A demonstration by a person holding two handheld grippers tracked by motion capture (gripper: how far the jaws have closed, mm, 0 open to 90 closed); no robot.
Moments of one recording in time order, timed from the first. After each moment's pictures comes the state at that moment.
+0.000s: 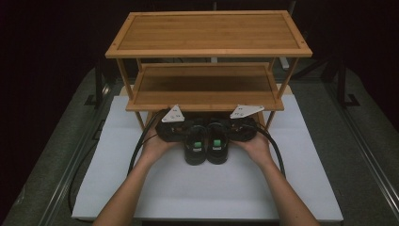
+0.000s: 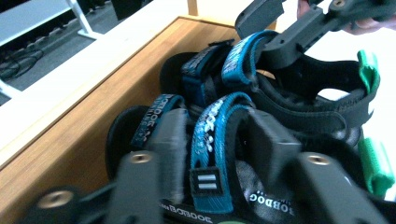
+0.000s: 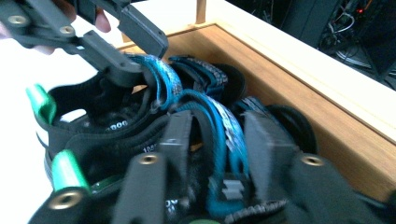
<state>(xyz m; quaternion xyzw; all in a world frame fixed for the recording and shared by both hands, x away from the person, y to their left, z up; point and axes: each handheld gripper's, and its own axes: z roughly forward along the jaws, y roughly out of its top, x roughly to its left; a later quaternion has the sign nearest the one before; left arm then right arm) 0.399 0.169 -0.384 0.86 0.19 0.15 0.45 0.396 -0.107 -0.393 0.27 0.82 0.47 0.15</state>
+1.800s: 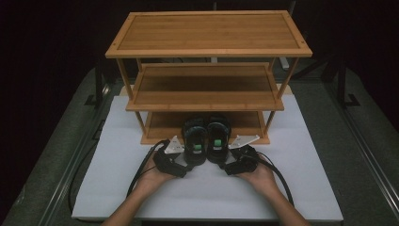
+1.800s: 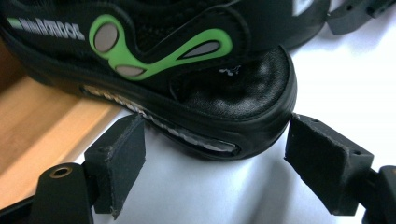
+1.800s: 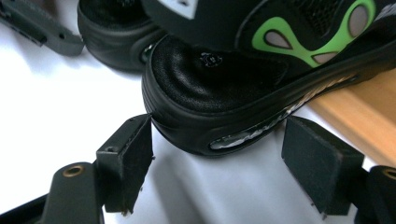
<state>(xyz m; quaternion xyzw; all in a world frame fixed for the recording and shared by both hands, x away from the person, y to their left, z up) 0.336 0.177 -0.443 0.89 0.23 0.13 0.37 0.332 -0.106 -0.446 0.32 0.86 0.38 0.12</state>
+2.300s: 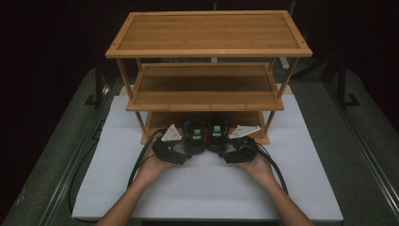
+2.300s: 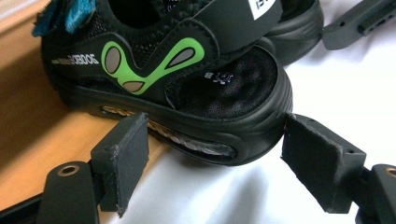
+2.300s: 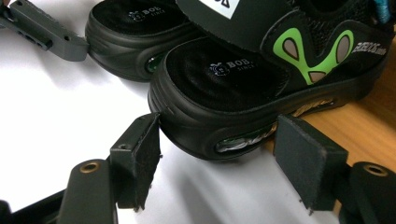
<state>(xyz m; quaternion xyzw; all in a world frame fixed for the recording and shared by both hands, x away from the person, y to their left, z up) 0.368 0.179 -0.433 0.88 0.25 0.14 0.39 0.358 -0.105 -0.439 0.33 0.84 0.40 0.13</state>
